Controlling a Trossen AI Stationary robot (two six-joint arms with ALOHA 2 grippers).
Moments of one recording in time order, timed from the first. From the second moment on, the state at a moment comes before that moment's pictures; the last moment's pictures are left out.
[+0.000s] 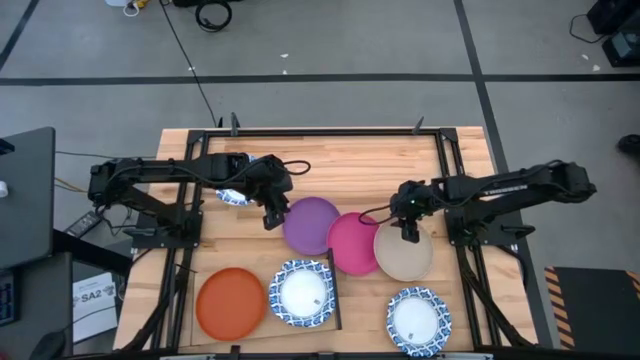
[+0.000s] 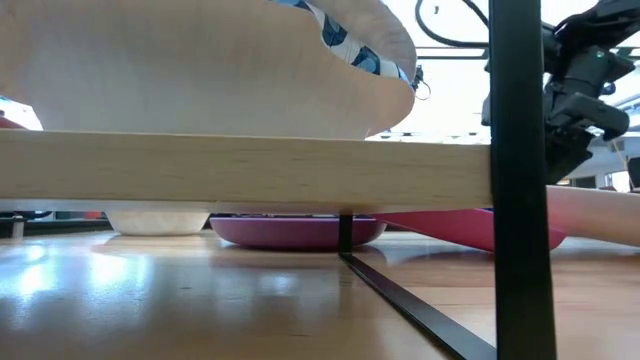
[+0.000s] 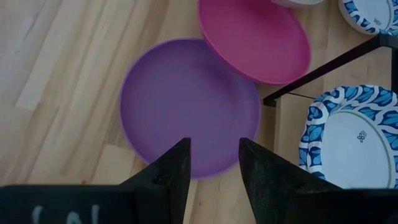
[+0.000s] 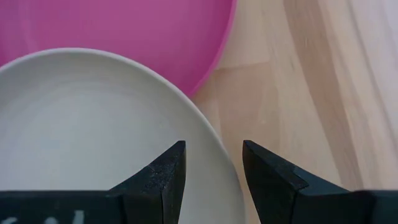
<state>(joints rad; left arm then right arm) 0.11 1.37 1.18 -0.75 0.09 -0.21 -0.10 1.02 0.45 -0.46 -0.08 0.08</state>
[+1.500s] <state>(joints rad) 0.11 1.37 1.19 -0.73 0.09 -0.21 -0.10 1.06 0.45 -0.44 -0.11 0.06</state>
